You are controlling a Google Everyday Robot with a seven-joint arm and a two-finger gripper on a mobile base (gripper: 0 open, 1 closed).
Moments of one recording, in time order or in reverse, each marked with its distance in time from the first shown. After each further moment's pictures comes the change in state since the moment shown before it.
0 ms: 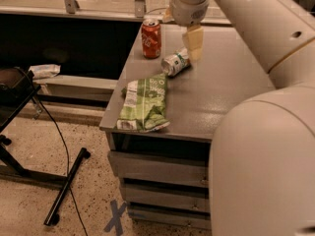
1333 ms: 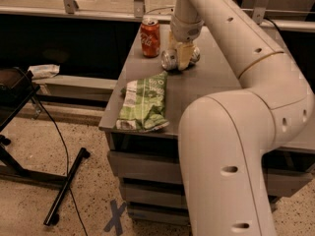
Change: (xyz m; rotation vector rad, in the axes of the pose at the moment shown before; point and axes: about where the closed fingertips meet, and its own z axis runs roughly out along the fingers) arm 0.015 -0.014 0.083 -0.088 -0.098 0.076
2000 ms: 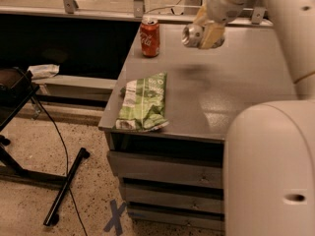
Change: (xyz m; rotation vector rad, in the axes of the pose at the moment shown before) arm 0.046 0.022 -0.089 0.220 -0.148 0.131
